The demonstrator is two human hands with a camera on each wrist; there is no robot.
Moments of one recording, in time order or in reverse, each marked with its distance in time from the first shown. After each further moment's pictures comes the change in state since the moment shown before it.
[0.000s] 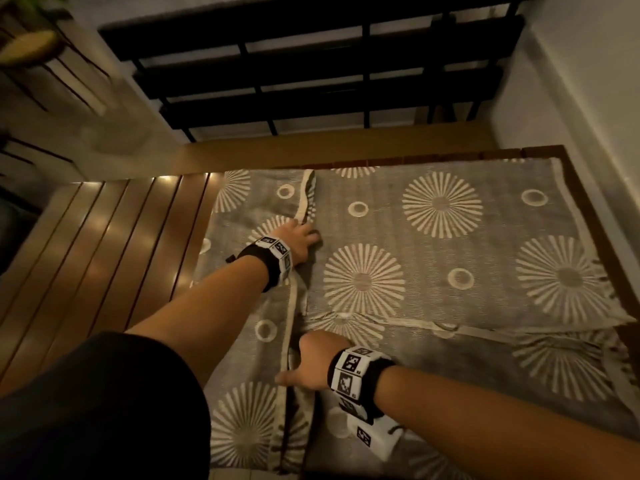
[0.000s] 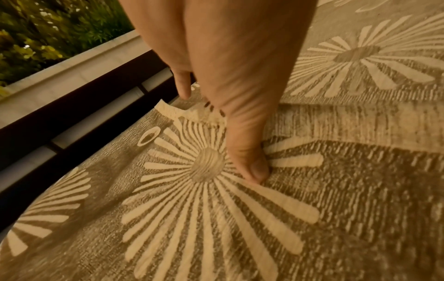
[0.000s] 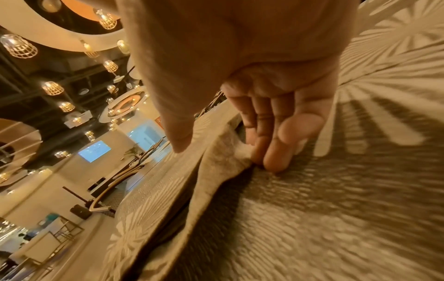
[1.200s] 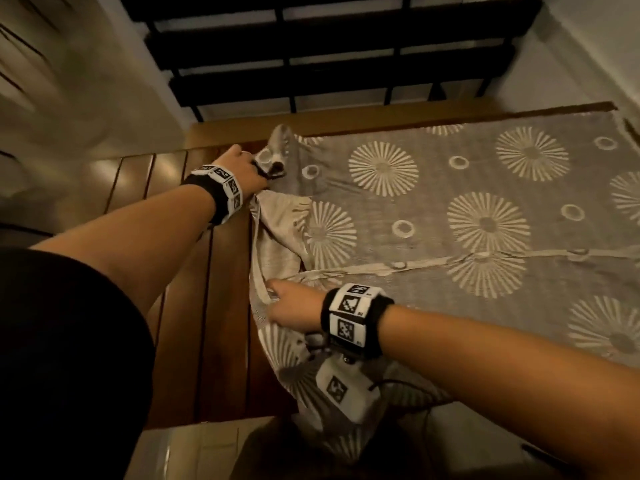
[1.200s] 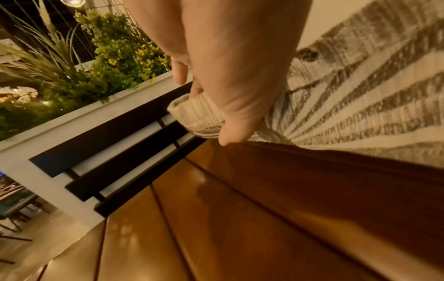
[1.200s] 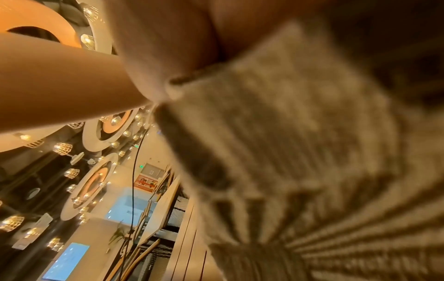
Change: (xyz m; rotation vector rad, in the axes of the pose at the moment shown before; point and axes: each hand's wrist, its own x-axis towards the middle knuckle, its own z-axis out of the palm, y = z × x) left_hand -0.119 -0.257 0.216 0.328 0.292 -0.140; right_hand 0.122 -0.307 0.000 0.604 0.129 0.044
